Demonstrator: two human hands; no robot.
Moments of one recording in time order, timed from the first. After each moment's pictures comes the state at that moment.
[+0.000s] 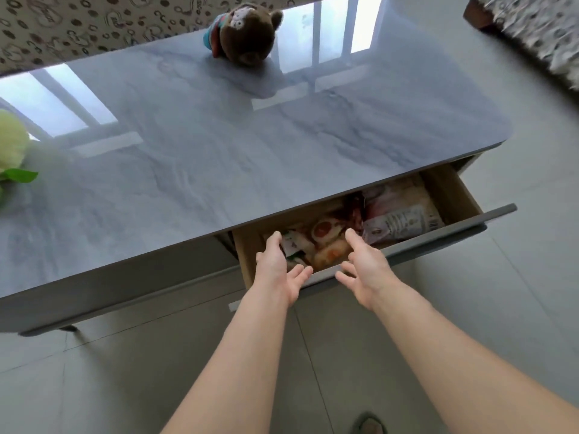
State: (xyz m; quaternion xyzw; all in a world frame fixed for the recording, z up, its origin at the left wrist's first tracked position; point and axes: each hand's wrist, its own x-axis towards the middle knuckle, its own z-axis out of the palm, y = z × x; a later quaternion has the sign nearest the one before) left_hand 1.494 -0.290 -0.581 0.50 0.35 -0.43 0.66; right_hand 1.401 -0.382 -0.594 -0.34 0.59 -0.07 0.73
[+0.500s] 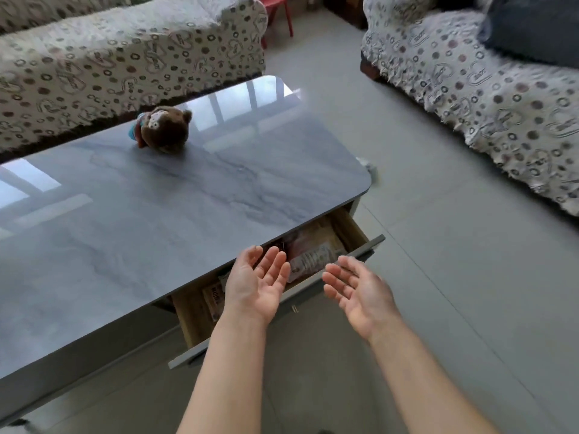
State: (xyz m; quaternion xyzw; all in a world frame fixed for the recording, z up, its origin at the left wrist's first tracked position) left_hand 1.403 -0.390 -0.417 0.45 0.25 -0.48 0.71; right_hand 1.267 -0.470 -0.447 -0.22 0.56 -0.25 0.76
